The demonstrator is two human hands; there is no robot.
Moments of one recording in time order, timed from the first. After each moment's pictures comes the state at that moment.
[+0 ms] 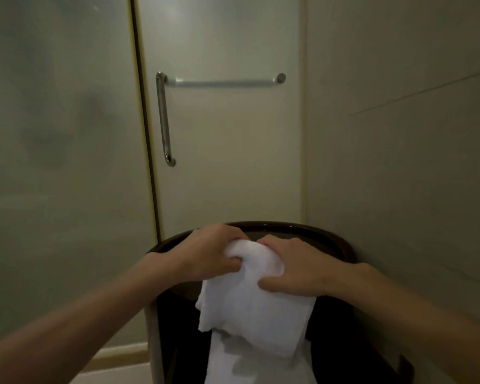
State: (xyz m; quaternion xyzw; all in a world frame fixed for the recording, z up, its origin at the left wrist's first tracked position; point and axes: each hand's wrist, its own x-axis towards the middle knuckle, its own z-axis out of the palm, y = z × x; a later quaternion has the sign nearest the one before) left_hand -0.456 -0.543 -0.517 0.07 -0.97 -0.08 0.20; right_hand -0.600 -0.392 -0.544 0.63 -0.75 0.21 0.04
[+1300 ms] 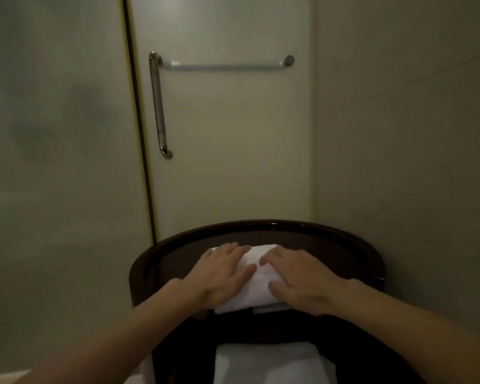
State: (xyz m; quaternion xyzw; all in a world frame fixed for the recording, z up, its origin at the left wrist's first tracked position) left_hand -0.525 -0.624 -0.602 0.15 -0.98 0.00 0.16; right_hand -0.655 -0.462 -0.603 0.63 -0.76 0.14 0.12
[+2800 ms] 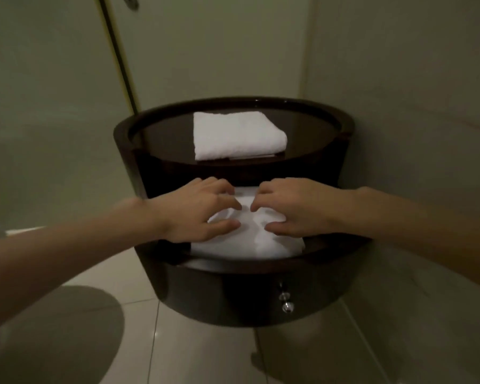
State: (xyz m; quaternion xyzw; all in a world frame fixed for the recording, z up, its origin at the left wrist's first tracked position) left_hand -0.425 -0.526 -0.654 -0.02 -1.00 0.06 0.02; right_hand -0.582 -0.363 -0.651 0.72 -0.69 -0.04 0.05
